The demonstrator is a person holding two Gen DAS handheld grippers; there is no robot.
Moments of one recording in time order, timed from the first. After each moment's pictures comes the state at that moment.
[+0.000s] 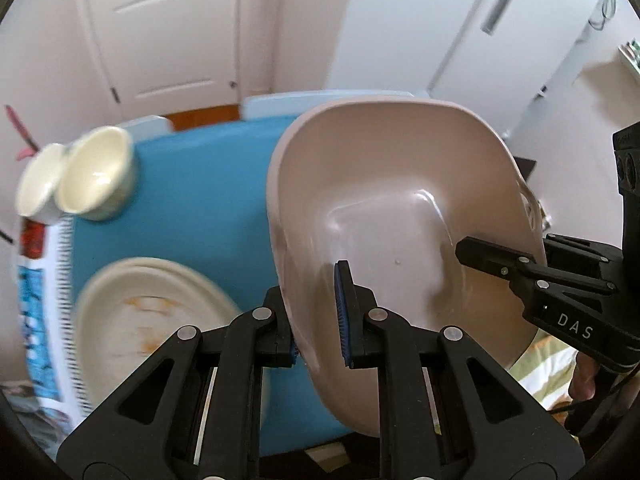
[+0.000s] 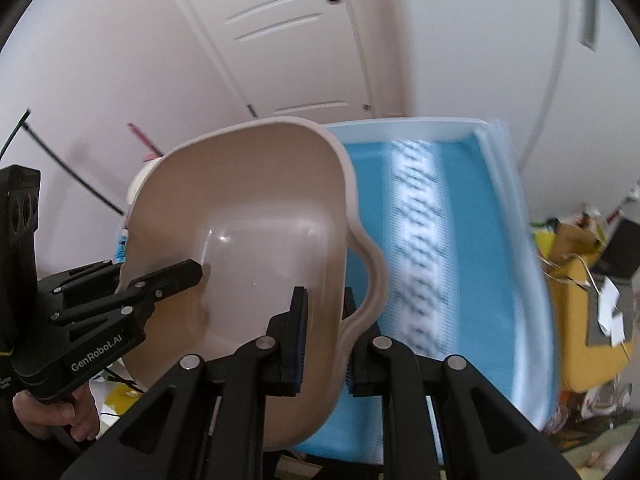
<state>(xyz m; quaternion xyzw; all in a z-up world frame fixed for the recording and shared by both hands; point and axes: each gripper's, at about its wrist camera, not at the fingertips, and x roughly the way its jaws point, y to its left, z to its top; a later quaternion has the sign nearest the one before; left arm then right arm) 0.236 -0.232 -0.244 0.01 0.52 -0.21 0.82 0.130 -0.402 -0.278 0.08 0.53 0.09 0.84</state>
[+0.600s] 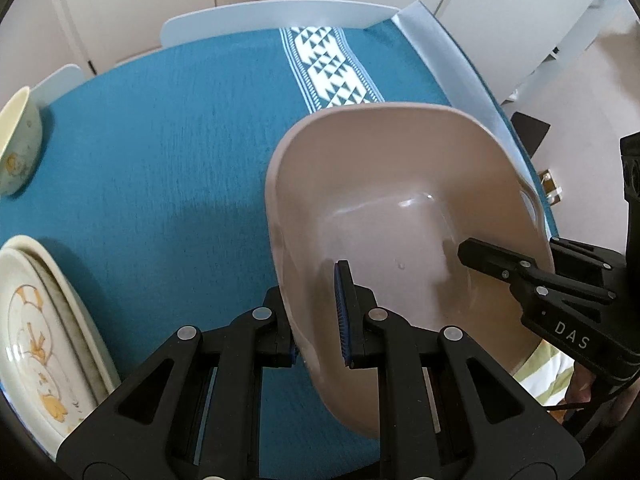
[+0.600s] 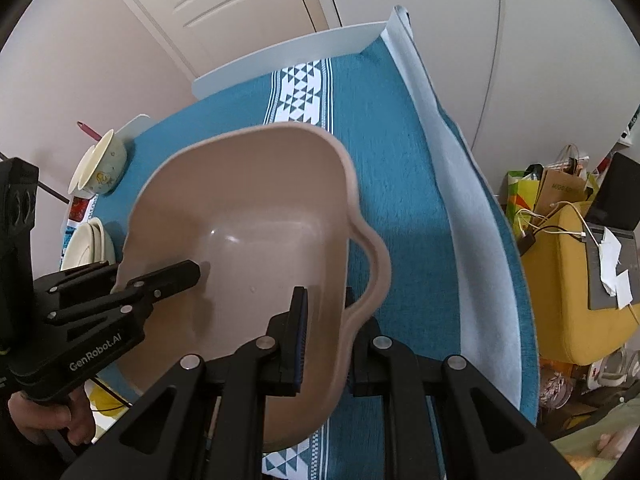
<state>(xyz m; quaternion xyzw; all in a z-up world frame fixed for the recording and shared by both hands) 0.245 -0.302 -0.342 0.03 0.58 -0.21 0.79 0.133 -0.470 -0.368 0.11 0.57 0.07 0.81</state>
